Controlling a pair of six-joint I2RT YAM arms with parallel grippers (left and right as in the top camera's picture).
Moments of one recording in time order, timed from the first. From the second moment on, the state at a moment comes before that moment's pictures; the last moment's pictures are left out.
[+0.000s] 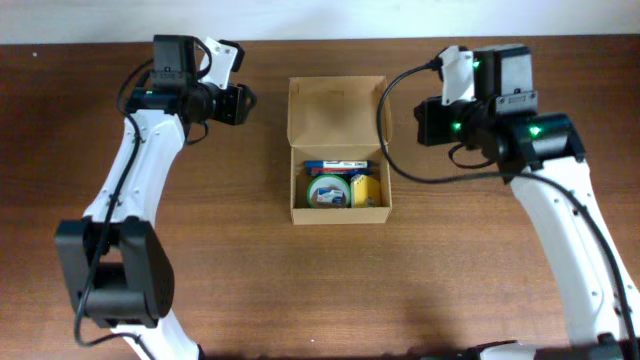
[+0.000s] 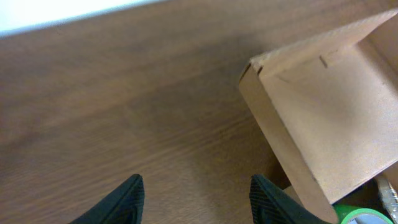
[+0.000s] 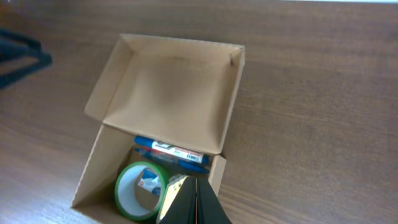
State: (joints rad) left arm -0.04 1.91 1.58 -0.57 0.38 0.19; right arm 0.15 1.53 1.52 -0.82 -0.29 0.08
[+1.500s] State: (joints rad) left arm -0.12 2.20 1.63 -0.27 0.80 -0.24; right arm 0.00 2.15 1.52 -0.20 -1.04 0.36
